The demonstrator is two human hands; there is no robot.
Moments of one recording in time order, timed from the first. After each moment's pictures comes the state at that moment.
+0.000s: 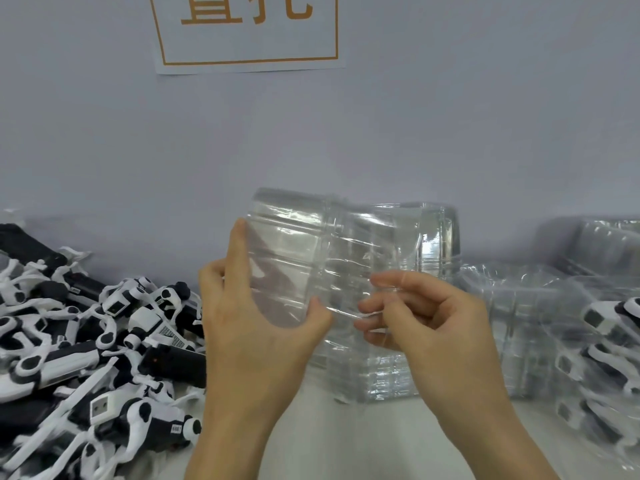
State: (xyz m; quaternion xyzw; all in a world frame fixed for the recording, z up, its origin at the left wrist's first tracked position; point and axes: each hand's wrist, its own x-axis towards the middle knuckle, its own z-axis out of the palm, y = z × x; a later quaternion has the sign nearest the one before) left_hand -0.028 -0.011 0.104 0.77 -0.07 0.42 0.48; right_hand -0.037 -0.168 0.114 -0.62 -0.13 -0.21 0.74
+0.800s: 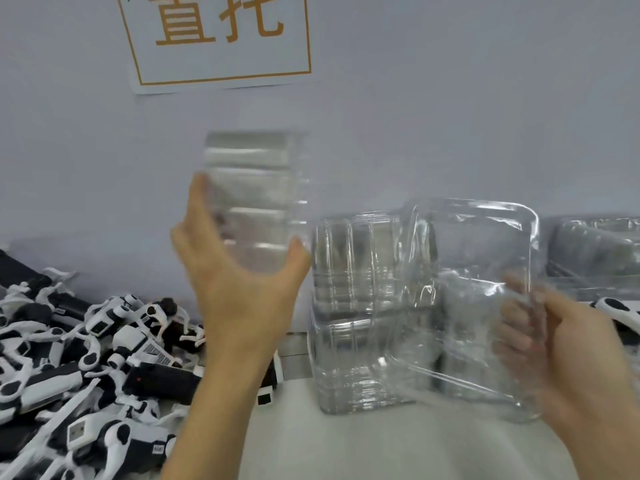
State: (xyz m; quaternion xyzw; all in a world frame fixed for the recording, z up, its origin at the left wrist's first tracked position) left_hand -0.008 -0.040 0.162 0.72 -0.07 0.48 0.50; right_hand -0.021 -0.282 0.111 -0.43 0.03 -0.18 0.88
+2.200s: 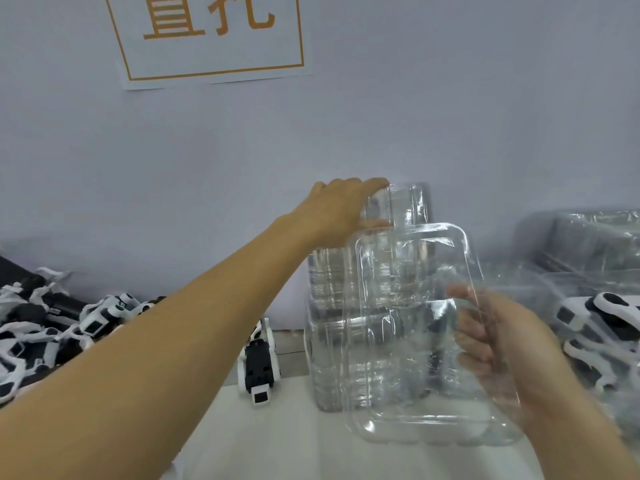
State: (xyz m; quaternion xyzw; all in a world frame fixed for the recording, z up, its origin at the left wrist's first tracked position) left_hand 0.124 -0.092 0.218 0.93 -0.29 0.20 0.03; right_hand -0.004 -0.272 0.094 -0.56 0.04 -0.11 0.82
